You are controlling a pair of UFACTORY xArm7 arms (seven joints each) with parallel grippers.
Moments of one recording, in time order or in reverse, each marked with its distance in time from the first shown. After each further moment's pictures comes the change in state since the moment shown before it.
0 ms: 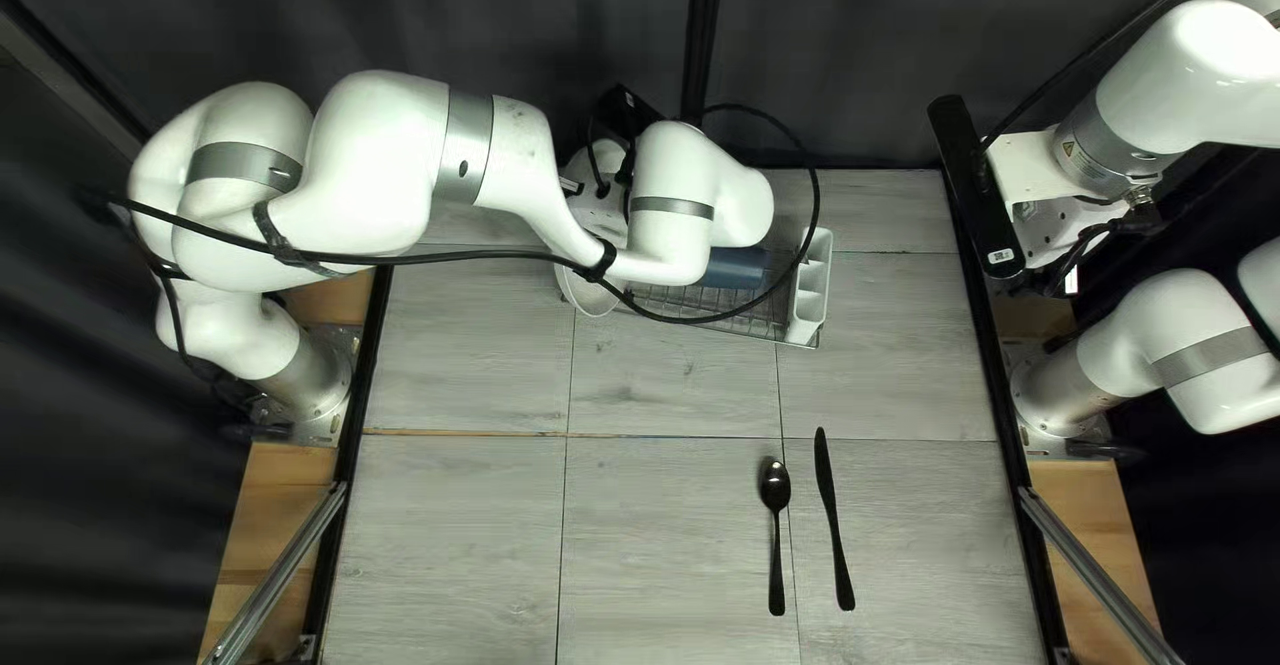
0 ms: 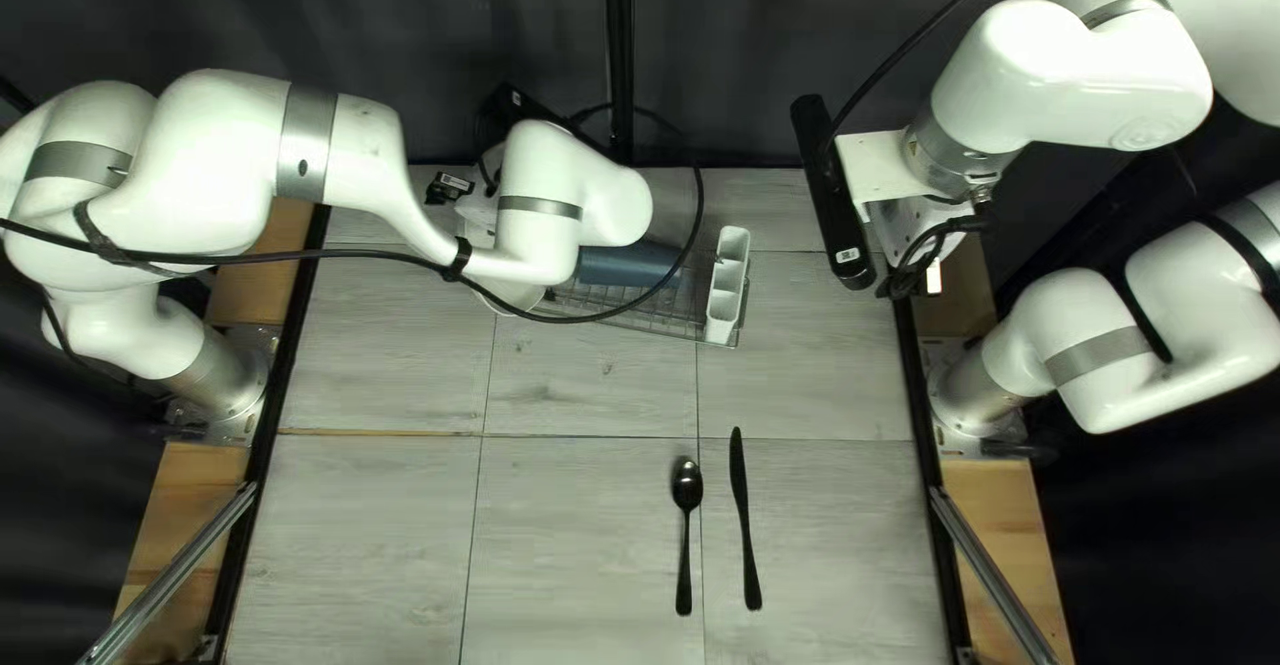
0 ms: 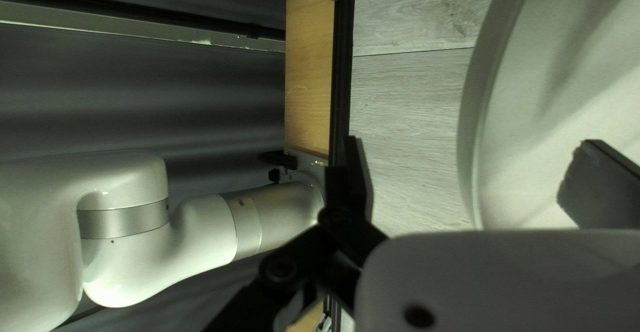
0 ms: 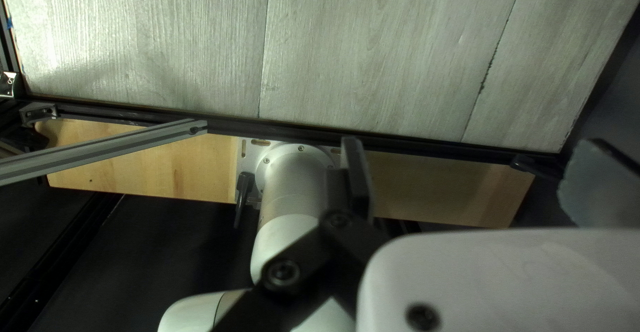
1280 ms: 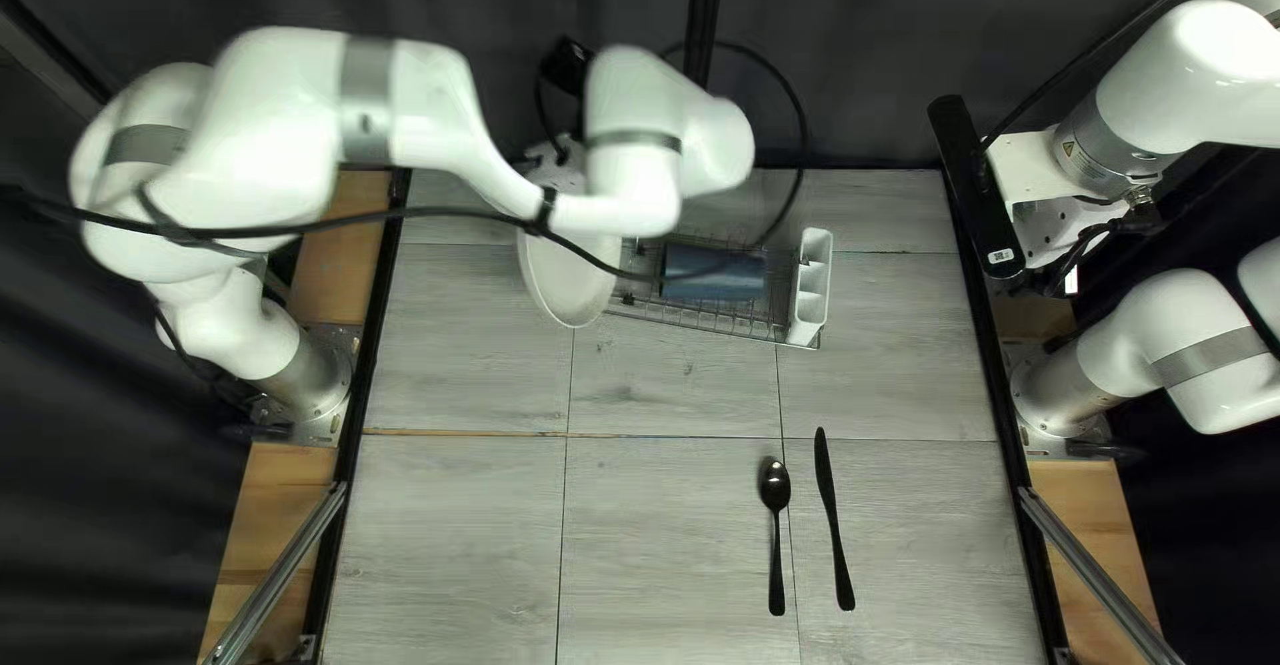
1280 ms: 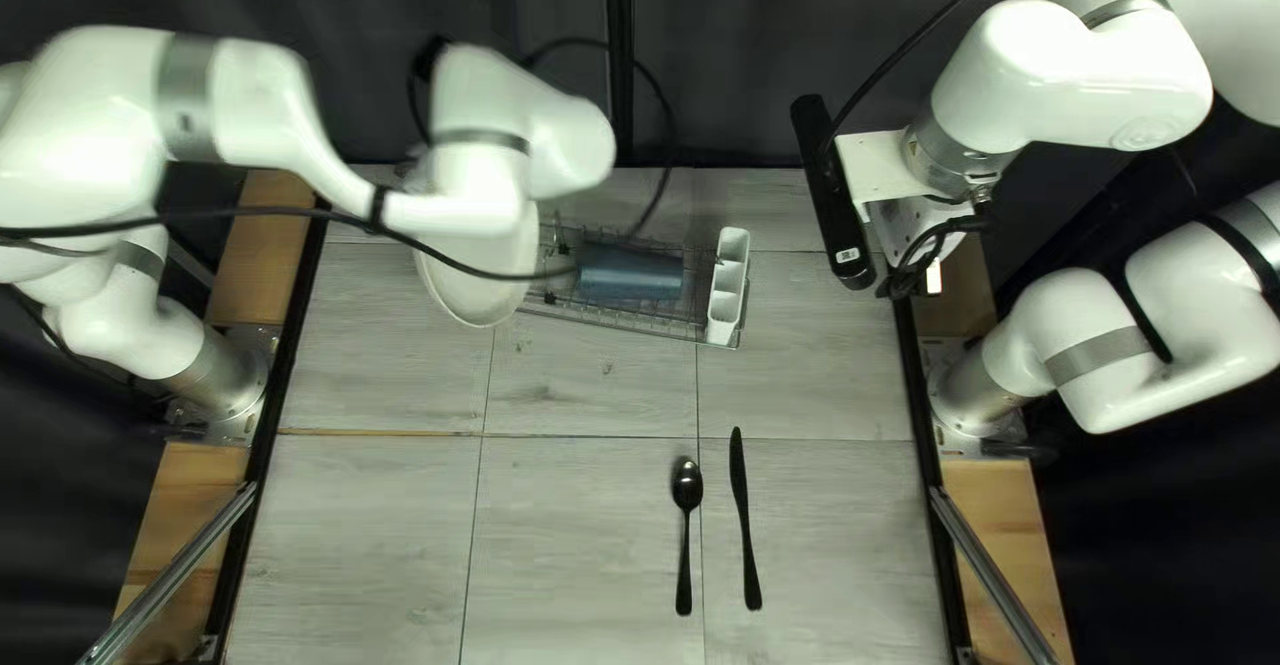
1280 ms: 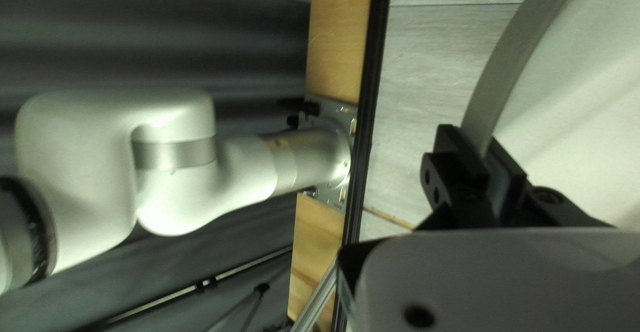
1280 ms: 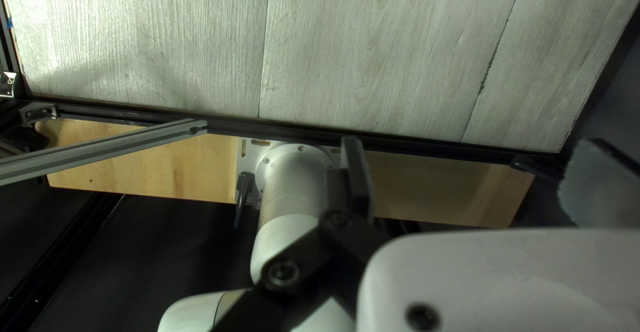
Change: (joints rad) left arm -0.008 -0.262 0.002 0.037 -0.140 0.193 -0.101; right arm 0.000 0.000 0.000 0.000 0.000 0.000 0.000
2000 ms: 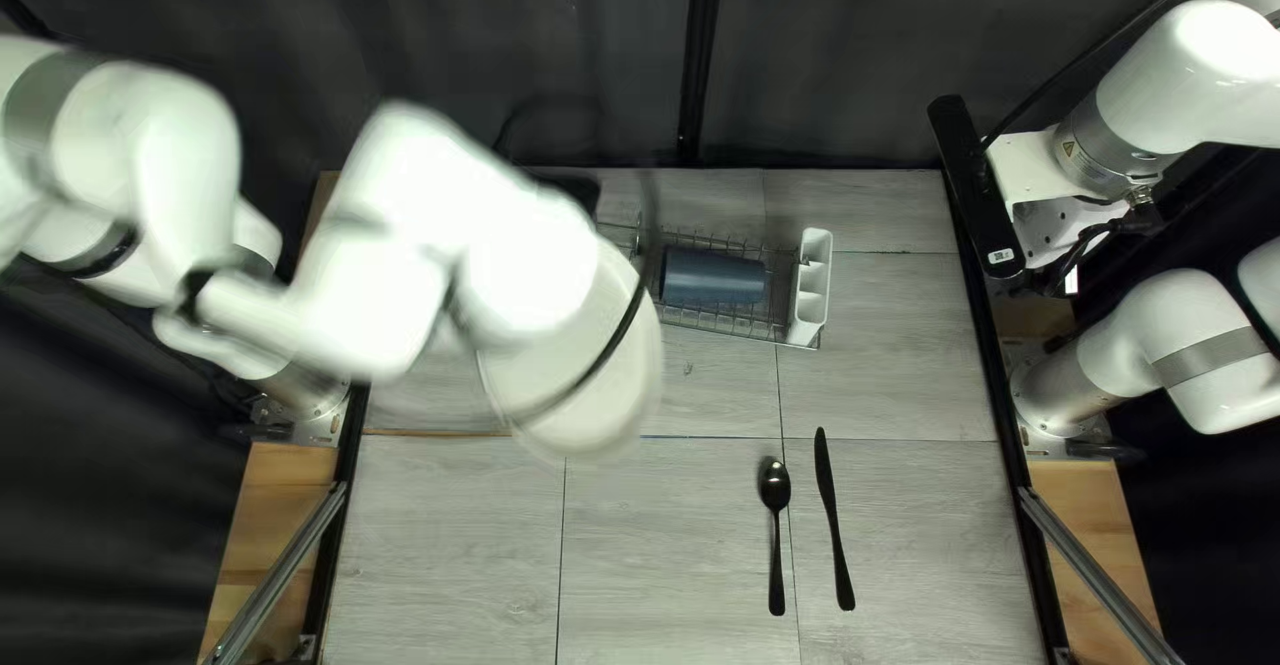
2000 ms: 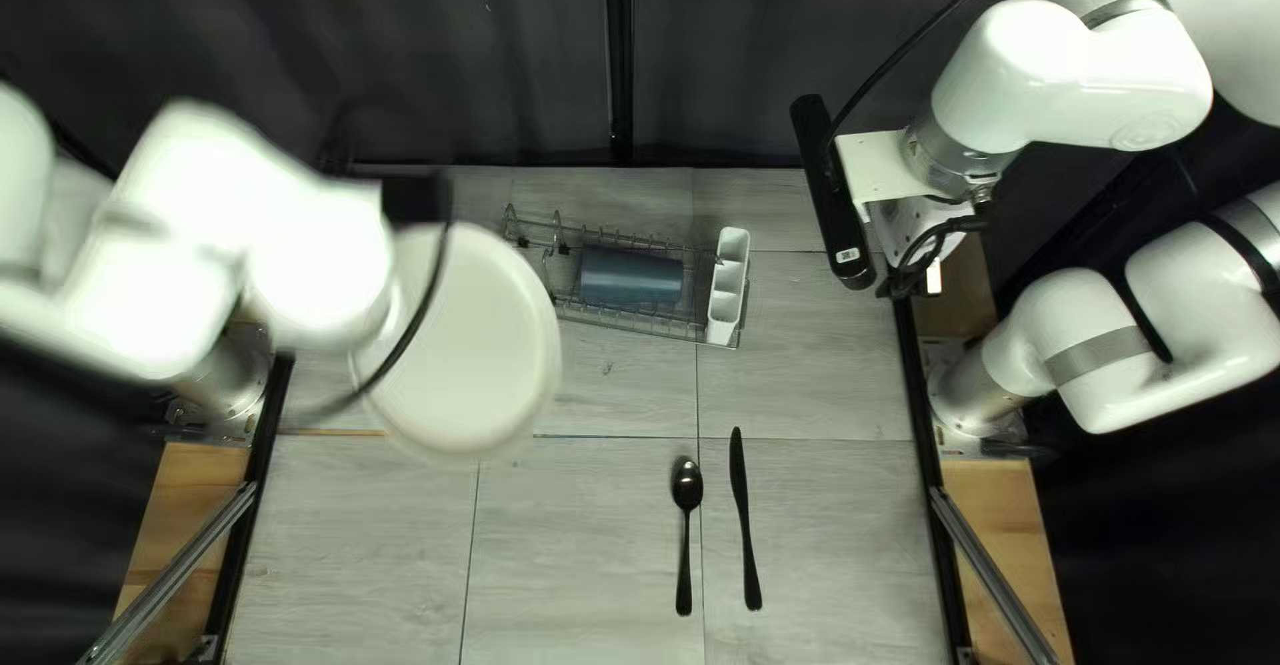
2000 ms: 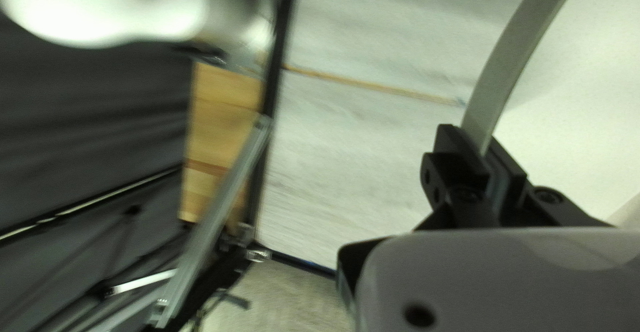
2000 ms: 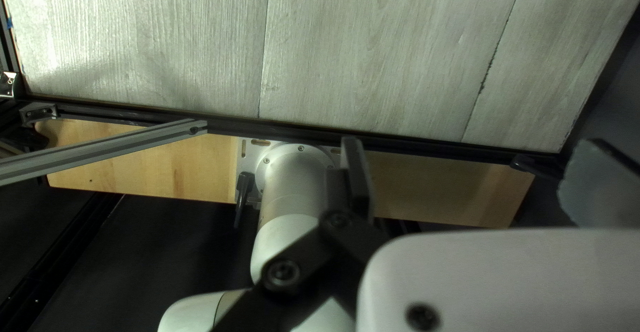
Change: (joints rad) left arm -0.249 -0.276 -0.277 -0.234 -0.209 -0.353 -0.637; right arm 0.000 0.000 0.000 0.000 0.000 0.000 0.000
